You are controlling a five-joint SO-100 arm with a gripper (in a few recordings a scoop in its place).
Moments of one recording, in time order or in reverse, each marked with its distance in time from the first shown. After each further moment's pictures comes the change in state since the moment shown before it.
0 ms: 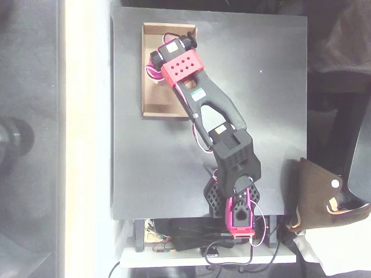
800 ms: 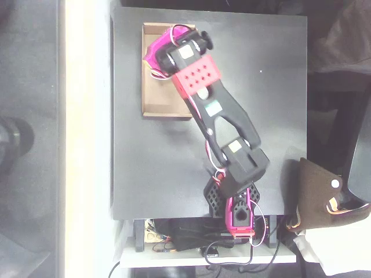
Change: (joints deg) arm 0.0 18.1 -0.4 0.0 0.0
